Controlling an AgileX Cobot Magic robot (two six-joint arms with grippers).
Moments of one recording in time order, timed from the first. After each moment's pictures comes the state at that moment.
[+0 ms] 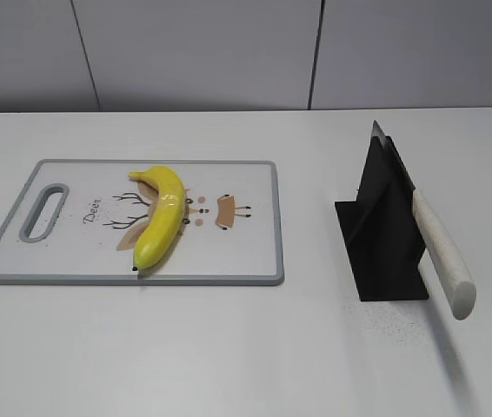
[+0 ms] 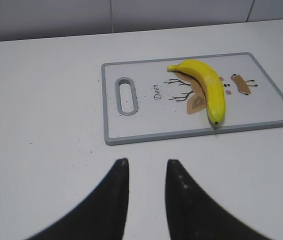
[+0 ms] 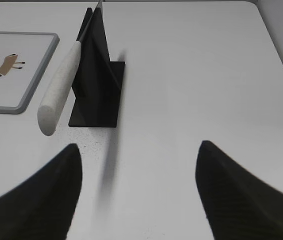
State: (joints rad) left arm -0.07 0.02 -0.50 -0.15 1.04 0.13; right arm 0.02 -0.01 -0.42 0.10 0.94 -0.05
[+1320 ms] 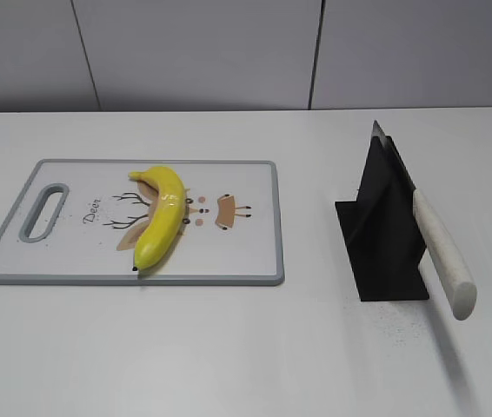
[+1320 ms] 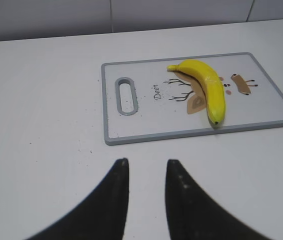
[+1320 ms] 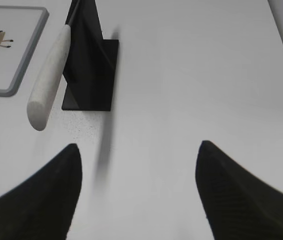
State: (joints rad) left arm -0.07 0.02 -0.50 -0.15 1.04 0.13; right arm 0.02 0.17 -0.49 0.08 0.96 -0.05
